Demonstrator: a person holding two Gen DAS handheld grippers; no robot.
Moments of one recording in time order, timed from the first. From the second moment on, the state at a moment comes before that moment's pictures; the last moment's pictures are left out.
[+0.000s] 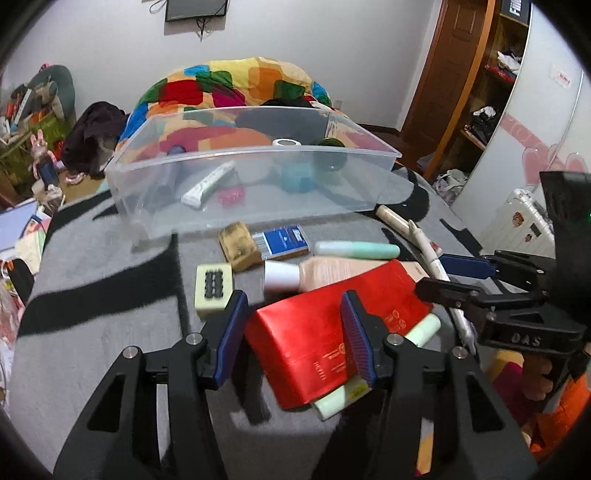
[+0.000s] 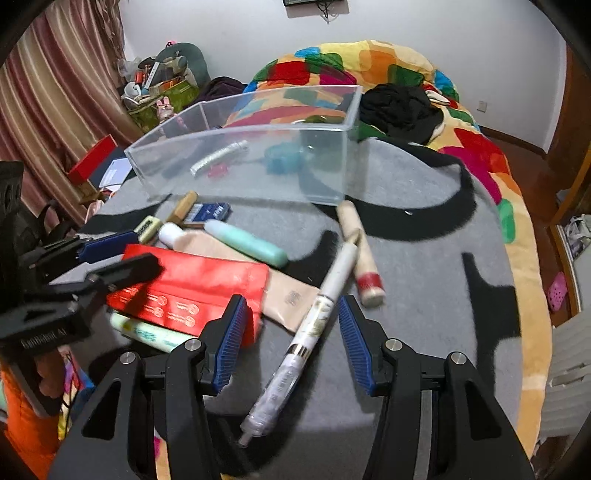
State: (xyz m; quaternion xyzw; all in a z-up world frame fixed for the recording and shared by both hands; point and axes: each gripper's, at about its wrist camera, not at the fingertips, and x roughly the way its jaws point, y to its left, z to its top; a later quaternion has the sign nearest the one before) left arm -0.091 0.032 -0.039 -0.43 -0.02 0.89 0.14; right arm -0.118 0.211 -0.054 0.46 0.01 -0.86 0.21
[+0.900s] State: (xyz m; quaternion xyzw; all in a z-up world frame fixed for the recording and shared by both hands) left arm -0.054 0.096 -0.030 -0.44 0.08 0.87 0.22; right arm -0.083 0.237 -0.058 0.45 0.04 -0.87 0.21
